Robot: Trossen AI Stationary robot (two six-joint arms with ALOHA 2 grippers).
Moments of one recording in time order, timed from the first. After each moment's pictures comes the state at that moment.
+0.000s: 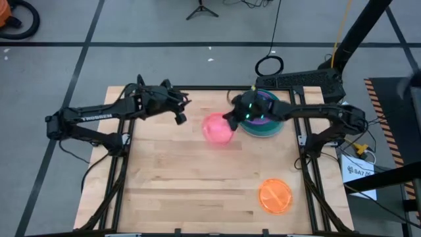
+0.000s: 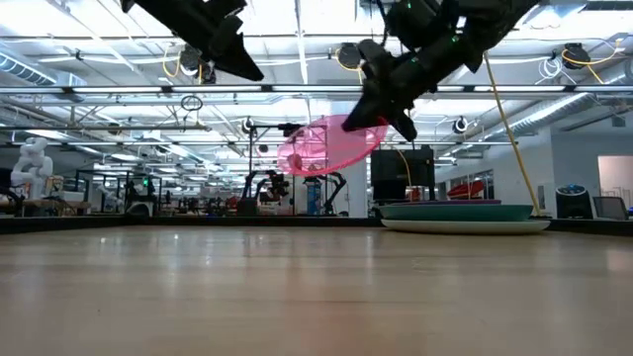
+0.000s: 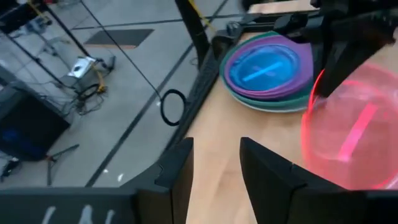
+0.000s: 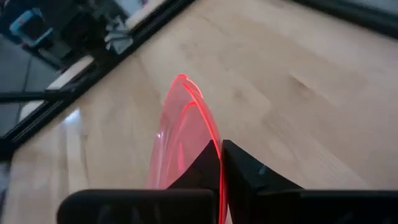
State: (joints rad) left arm 0.29 1.18 0.96 -0.24 -0.27 0.21; right arm -0.32 1.45 0.89 -0.01 -0.12 0.49
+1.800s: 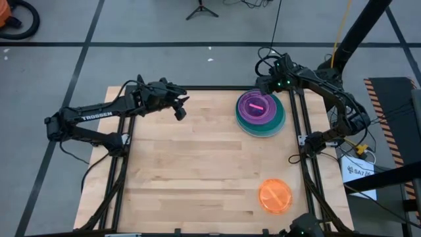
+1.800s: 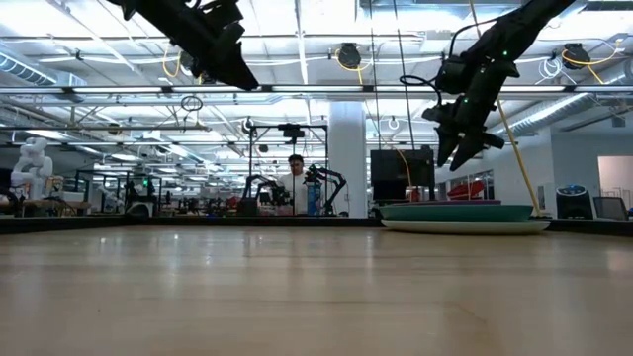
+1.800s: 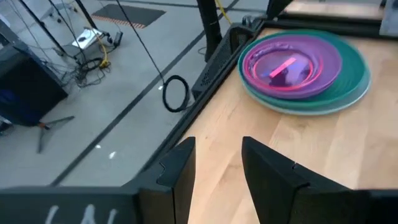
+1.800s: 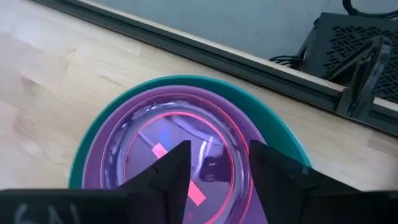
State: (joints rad) left arm 0.37 1.17 0.96 -0.26 -0.23 0.09; right arm -1.03 1.42 1.03 -0.66 -0.16 0.20
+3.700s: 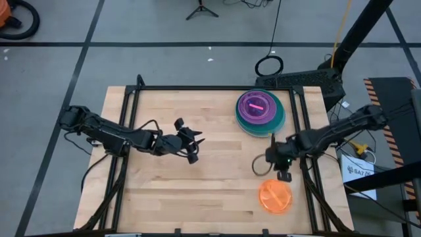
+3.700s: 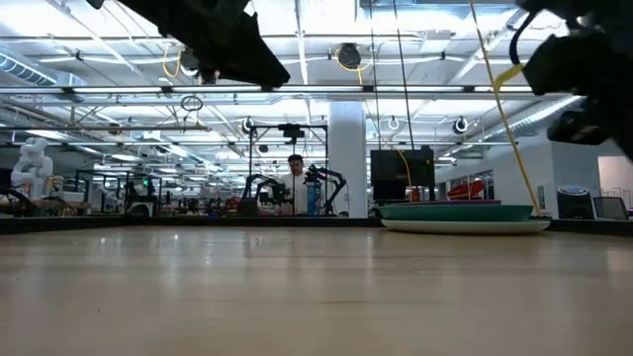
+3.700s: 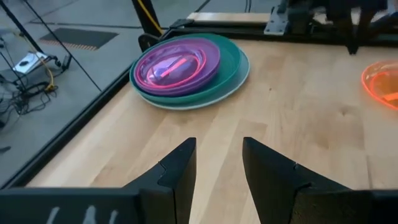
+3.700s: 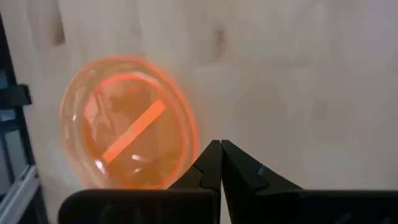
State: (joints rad) left arm -0.21 1.38 0.84 0.05 -0.58 -0.15; right arm 0.29 1.04 0.62 -0.84 -0.24 0.48
